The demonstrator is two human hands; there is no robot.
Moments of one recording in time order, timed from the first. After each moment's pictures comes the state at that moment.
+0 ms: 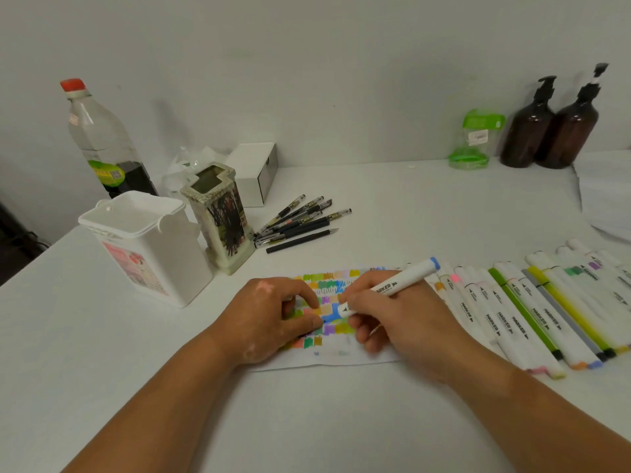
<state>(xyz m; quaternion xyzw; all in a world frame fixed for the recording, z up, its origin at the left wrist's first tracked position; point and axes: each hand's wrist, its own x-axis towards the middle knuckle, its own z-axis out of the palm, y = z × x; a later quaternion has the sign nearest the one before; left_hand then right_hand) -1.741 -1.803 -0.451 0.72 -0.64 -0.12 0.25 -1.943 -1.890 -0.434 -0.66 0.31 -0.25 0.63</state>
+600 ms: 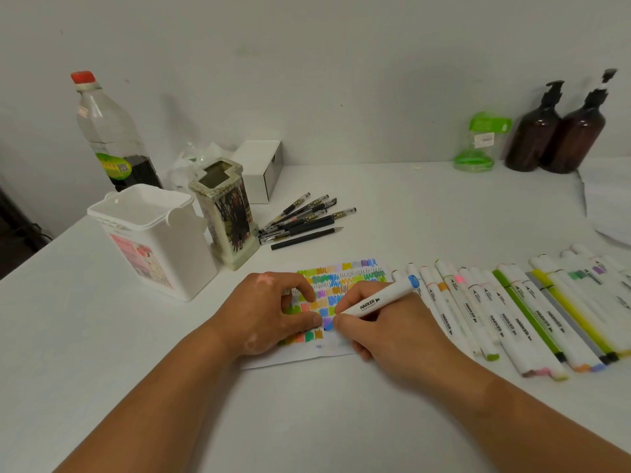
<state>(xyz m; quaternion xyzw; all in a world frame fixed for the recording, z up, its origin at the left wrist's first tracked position) -1.739 -1.806 -0.449 0.76 -0.60 -0.14 0.20 -1.937 -1.877 -0.444 -0.78 0.35 -0.21 0.48</state>
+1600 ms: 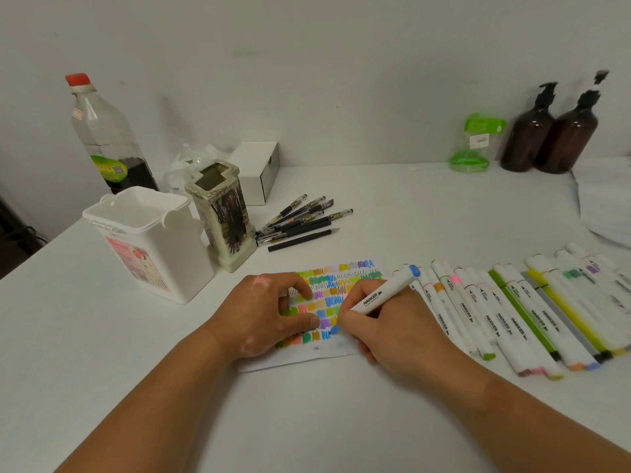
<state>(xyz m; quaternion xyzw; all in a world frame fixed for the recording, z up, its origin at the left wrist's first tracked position) -1.740 -1.806 -0.449 0.77 -0.59 -0.15 0.21 -1.938 -1.879 -0.442 -0.76 0.36 -0.23 0.48</state>
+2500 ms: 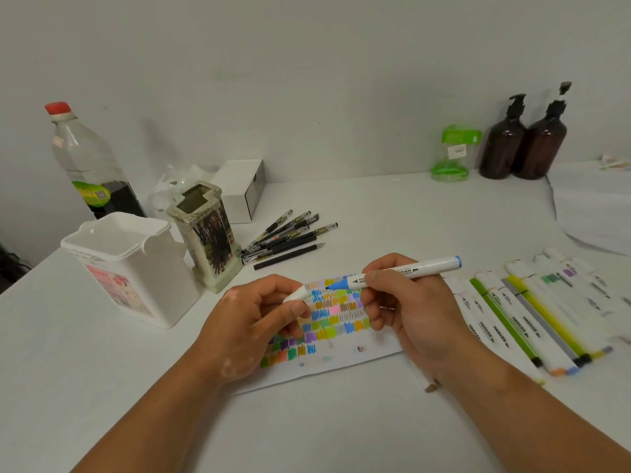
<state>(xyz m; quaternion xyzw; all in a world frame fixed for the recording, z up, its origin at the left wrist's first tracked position) -1.753 -1.798 -0.437 0.66 -0.55 -0.26 0.44 -1.952 -1.909 -0.428 -0.54 0.25 -0.40 0.70</state>
